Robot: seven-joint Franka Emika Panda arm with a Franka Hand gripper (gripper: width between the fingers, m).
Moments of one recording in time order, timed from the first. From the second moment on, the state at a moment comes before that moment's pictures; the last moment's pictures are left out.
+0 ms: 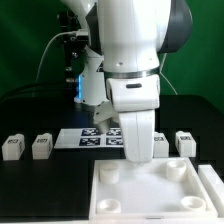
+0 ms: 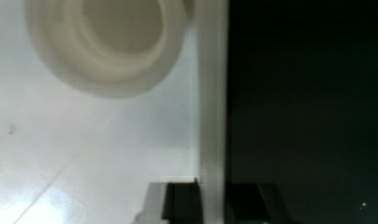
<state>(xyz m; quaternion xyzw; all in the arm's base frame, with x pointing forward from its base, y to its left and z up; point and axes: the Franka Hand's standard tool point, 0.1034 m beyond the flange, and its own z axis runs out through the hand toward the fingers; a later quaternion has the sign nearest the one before) 0.494 0.051 0.028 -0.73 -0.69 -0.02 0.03</state>
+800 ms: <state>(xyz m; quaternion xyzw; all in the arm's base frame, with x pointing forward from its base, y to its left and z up) 0.496 0.059 0.021 -0.71 -0.70 -0.02 0.04</state>
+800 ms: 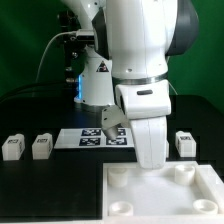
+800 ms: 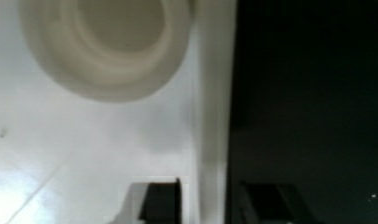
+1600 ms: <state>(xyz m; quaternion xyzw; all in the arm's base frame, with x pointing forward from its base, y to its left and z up) 0.495 0.059 0.020 -0.71 -0.70 -0.02 0.04</state>
